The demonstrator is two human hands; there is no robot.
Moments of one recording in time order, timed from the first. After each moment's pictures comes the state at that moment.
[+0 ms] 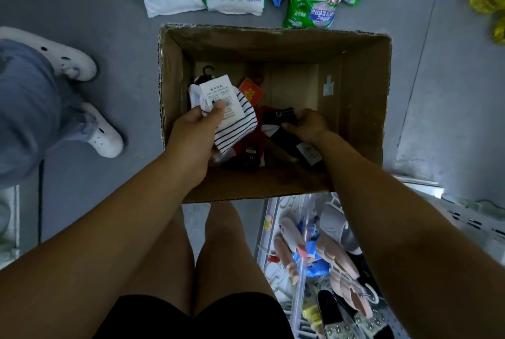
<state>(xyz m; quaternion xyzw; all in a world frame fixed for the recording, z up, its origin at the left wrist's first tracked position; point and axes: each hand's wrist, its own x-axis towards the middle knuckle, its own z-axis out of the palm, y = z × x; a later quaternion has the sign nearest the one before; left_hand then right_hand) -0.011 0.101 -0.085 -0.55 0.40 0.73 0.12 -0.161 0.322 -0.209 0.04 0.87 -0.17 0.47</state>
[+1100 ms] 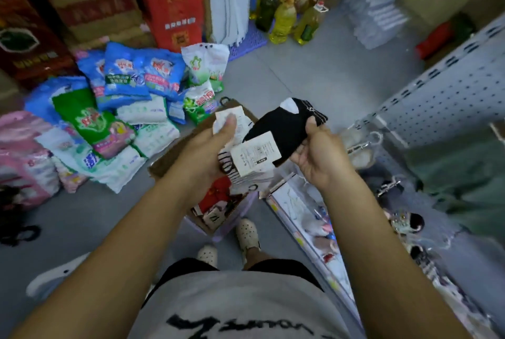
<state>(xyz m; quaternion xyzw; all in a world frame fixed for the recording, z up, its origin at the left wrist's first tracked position) -0.015 0.097 0.189 -0.09 0.55 0.75 0.35 0.017 0.292 0.210 0.39 0.46 -0.80 -0.02</state>
